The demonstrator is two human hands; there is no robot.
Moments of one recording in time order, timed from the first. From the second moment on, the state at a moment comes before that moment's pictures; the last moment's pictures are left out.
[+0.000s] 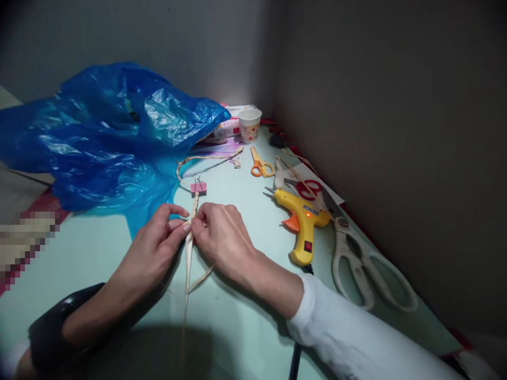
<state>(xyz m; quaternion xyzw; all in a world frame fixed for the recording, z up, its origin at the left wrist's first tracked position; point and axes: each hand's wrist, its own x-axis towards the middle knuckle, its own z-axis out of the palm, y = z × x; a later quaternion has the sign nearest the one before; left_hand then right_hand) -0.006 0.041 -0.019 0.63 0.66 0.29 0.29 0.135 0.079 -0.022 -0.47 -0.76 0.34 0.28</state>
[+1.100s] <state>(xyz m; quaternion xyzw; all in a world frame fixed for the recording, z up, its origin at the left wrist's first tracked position) 0.009 0.013 -0.002 0.79 0.61 0.08 0.02 0.139 0.087 -0.030 -0.44 -0.63 0.57 0.30</state>
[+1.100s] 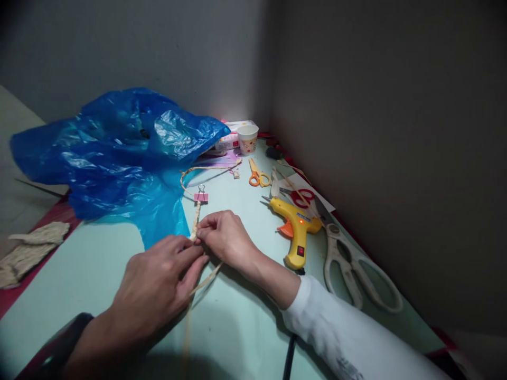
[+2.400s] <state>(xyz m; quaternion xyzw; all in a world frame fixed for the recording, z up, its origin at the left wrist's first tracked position) -0.007 0.053 -0.013 0.51 0.63 0.30 0.50 0.148 0.066 0.001 -0.48 -0.85 0.17 0.15</state>
